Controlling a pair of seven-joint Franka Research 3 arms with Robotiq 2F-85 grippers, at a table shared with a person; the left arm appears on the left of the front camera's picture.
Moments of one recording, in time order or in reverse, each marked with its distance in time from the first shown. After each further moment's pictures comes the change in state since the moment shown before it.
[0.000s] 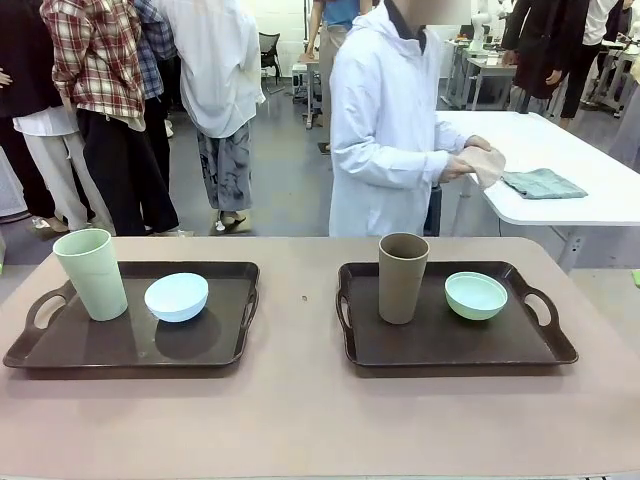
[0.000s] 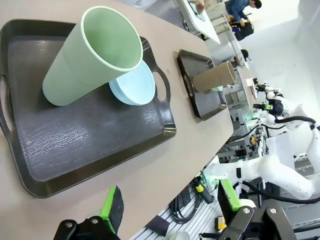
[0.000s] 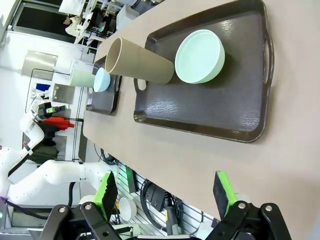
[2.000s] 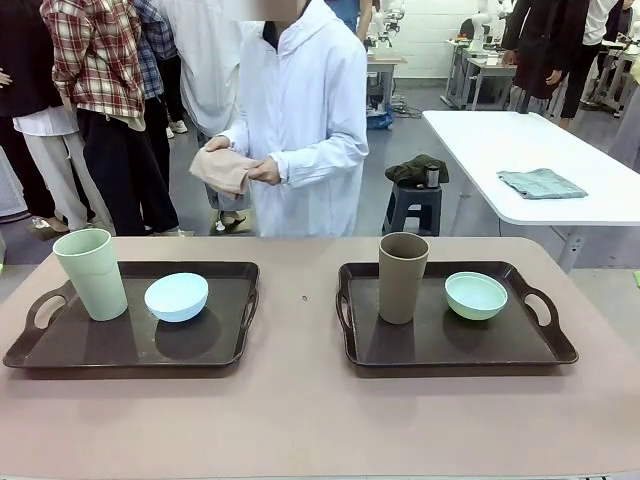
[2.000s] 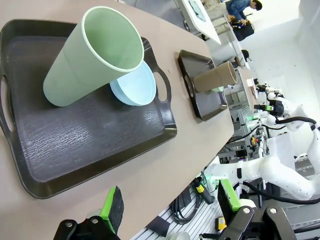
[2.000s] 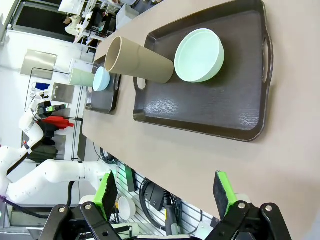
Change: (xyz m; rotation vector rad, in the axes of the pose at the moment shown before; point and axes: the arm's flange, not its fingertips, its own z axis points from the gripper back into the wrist) left arm 0.000 0.001 -0.001 0.002 -0.002 0.000; right arm -0.001 0.000 0.001 -0.001 0.002 0.006
